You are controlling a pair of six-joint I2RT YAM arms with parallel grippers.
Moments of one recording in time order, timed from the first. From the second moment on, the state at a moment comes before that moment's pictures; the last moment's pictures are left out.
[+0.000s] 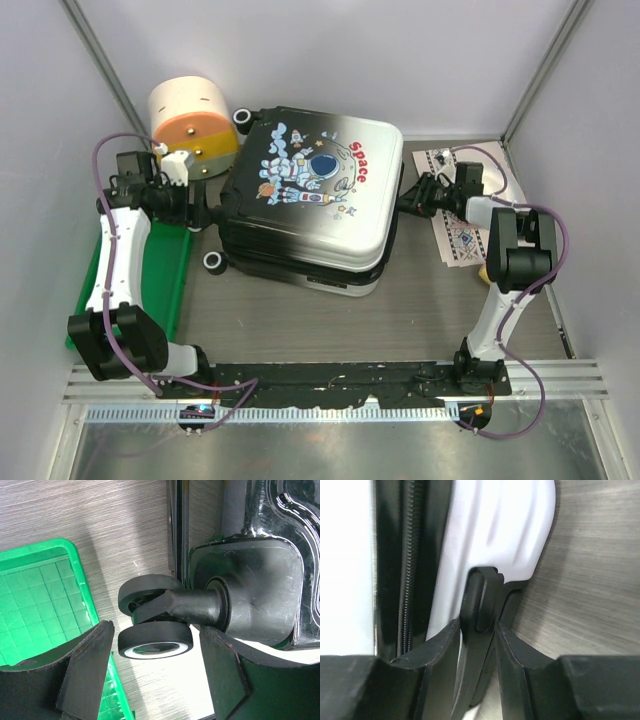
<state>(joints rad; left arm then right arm) 0.17 1.38 1.34 -0.89 0.40 0.25 -0.06 1.93 1.13 0.10 -0.84 0.53</state>
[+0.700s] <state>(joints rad) 0.16 1.28 1.33 -0.77 0.53 0.25 -0.68 1.23 1.20 -0.90 -0.61 -0.13</state>
